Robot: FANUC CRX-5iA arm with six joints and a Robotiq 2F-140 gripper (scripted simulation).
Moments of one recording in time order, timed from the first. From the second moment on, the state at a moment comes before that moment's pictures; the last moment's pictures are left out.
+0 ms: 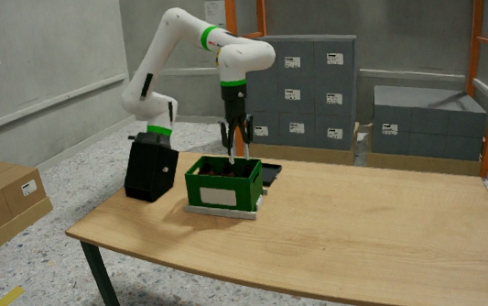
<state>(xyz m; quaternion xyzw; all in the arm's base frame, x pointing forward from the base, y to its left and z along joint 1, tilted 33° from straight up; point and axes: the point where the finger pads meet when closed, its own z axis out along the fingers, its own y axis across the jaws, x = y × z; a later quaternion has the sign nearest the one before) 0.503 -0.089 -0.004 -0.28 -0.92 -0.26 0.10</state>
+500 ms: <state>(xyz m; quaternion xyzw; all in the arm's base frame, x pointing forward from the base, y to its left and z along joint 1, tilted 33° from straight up) 0.503 -0.088 -0.005 -0.28 -0.92 -0.26 0.10</state>
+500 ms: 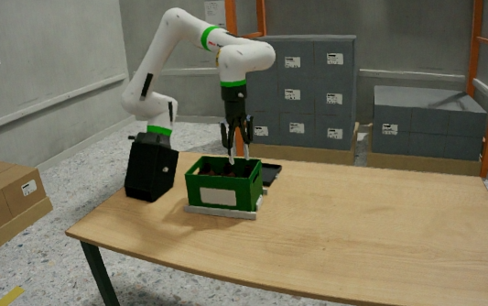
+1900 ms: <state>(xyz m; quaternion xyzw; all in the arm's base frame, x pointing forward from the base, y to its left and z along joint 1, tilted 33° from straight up) 0.504 -0.068 -0.036 -0.28 -0.92 -0.26 0.10</state>
